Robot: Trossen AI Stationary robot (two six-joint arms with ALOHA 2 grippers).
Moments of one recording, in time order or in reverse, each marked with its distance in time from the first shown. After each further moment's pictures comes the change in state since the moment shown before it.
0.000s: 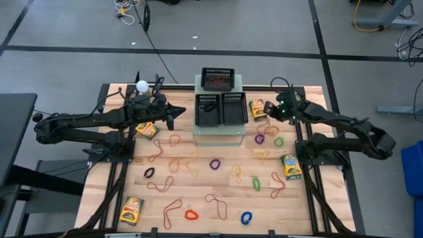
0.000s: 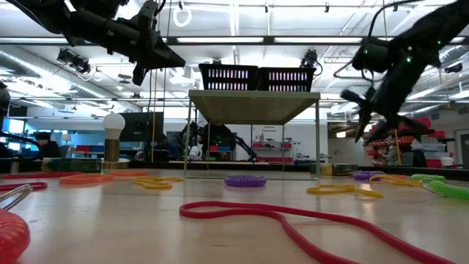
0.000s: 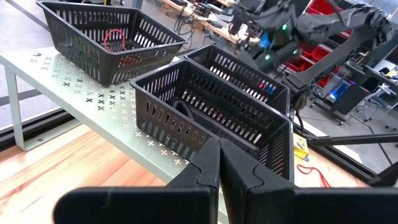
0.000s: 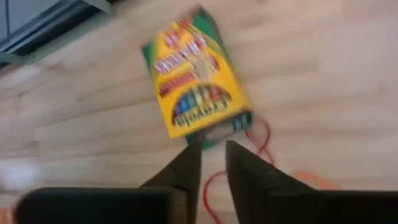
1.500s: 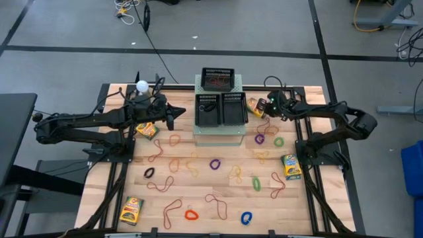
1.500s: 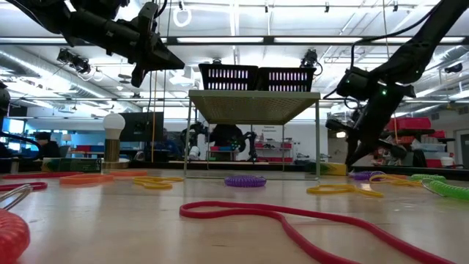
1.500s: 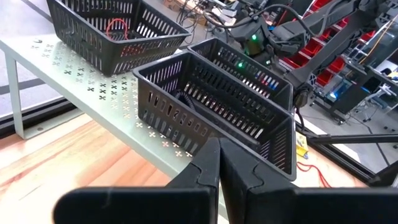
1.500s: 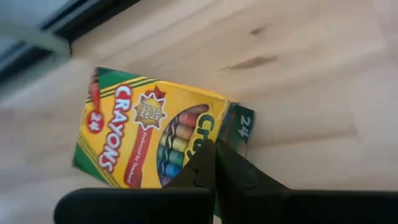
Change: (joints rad) left arm 0.000 0.000 0.000 -0.024 0.001 -0.029; right arm -0.069 0.356 -0.021 0.375 0.081 -0.087
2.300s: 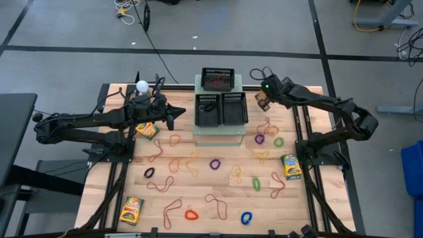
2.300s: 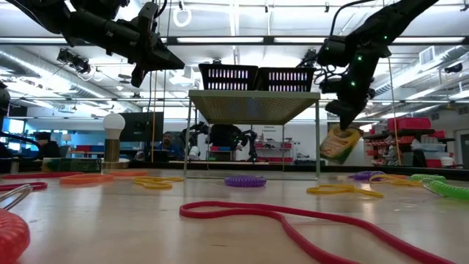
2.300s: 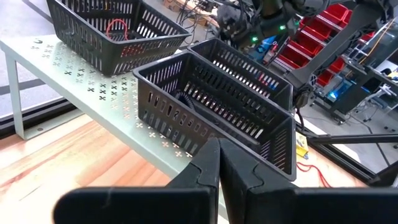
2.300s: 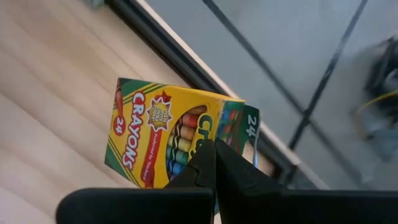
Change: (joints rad) left arm 0.000 0.000 0.000 0.001 0.000 0.002; right arm 0.077 -0.021 0.393 -0.475 0.373 -1.112
